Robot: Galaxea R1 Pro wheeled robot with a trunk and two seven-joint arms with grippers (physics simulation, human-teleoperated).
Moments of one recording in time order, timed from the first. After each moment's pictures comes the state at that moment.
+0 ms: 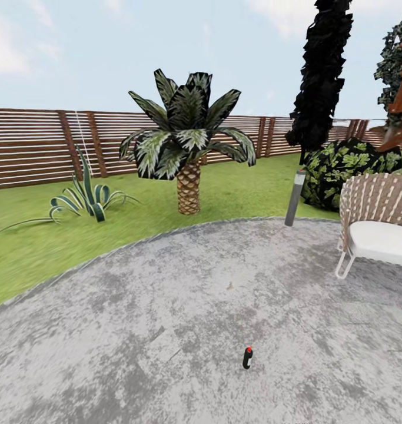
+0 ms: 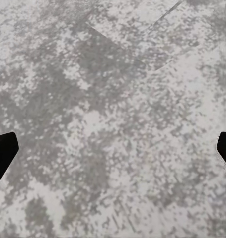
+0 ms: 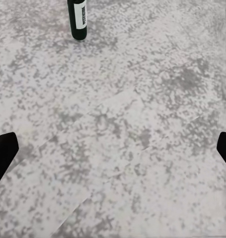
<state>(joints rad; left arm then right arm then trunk) -0.19 0.03 0.00 -0.28 -0.04 -0.36 0.04 -0.05 -0.09 0.00 -0.51 0.00 -0.31 0.00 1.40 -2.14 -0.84</state>
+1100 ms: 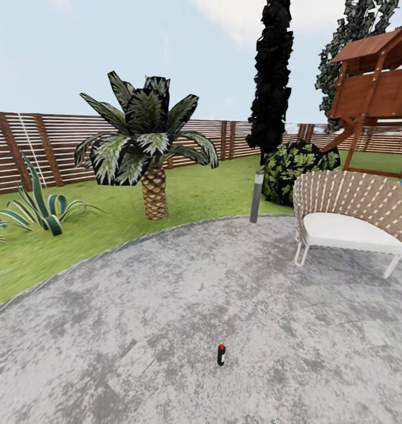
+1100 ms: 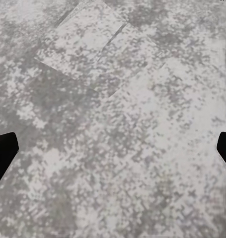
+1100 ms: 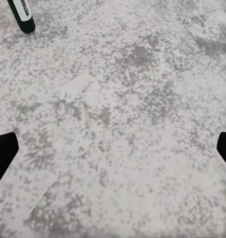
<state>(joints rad) -0.19 0.03 0.00 -0.28 -0.04 -0.36 0.04 -0.05 -0.09 0.00 -0.51 0.00 -0.31 0.00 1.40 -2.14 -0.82</state>
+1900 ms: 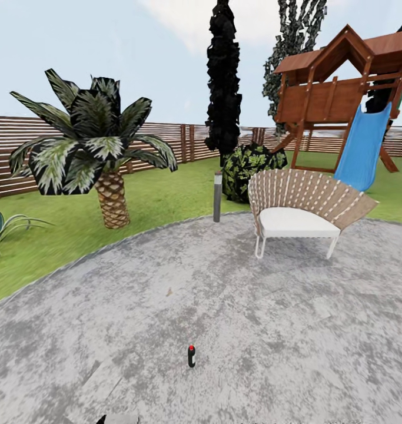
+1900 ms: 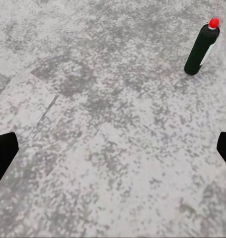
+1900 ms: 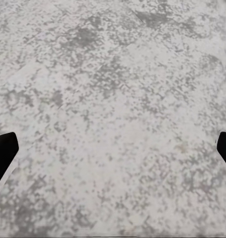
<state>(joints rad) -0.22 0.00 -0.01 -0.36 -0.04 -0.36 0.04 -0.05 -0.09 0.00 -0.51 0.00 -0.31 0.00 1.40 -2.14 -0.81</state>
